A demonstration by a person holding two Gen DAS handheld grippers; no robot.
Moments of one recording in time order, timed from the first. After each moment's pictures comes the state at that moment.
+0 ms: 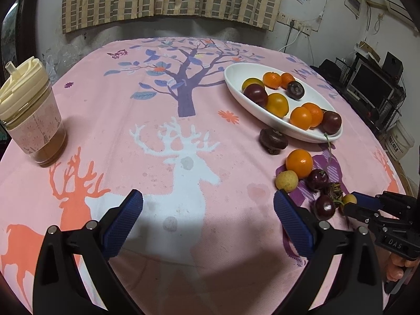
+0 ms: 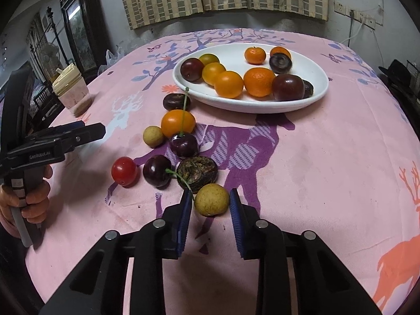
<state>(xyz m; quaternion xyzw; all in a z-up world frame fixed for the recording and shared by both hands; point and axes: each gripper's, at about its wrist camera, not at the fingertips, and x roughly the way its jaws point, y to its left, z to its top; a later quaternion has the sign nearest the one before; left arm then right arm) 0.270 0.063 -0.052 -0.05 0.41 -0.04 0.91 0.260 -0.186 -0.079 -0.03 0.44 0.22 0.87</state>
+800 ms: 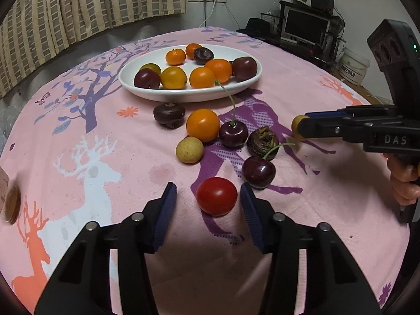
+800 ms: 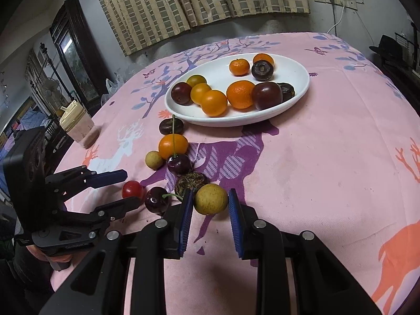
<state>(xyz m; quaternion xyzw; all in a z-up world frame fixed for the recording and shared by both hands) 0.251 -0.018 -0.067 0.10 0.41 -0.21 0.88 0.260 -0.214 -0.068 0.06 0.42 0.22 0.88</state>
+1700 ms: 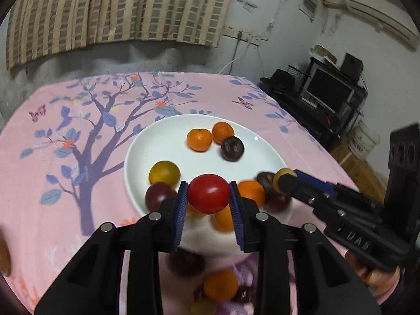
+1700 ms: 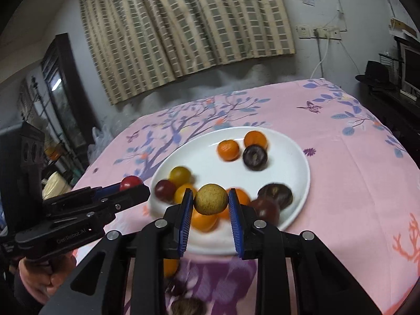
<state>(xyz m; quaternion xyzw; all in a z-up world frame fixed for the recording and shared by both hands) 0.401 -0.021 -0.003 -0.06 0.37 -0.18 0.91 0.369 -0.204 -0.025 0.10 0.32 0.16 0.93</state>
